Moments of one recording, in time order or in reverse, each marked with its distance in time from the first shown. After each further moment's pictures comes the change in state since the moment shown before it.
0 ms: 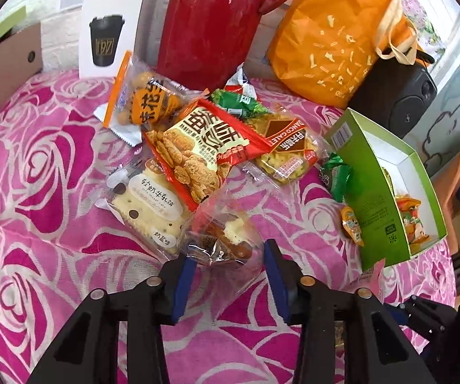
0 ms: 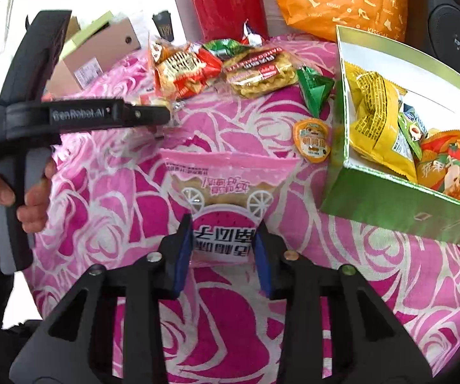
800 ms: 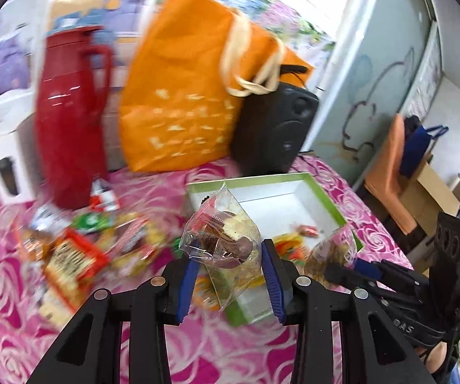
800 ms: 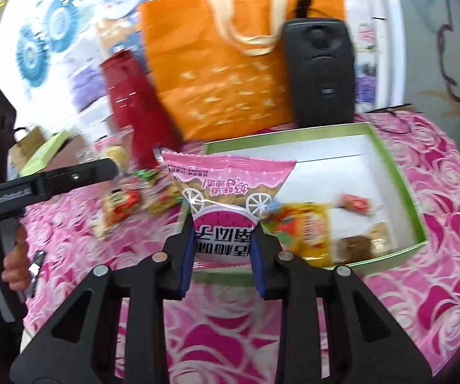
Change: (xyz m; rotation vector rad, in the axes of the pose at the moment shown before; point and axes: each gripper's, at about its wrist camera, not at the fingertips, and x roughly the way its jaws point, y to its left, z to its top) left arm -0.057 -0.154 0.060 0.280 -0.151 -0.225; right arm -0.127 -0.099 0.028 0.225 -0.342 -0.170
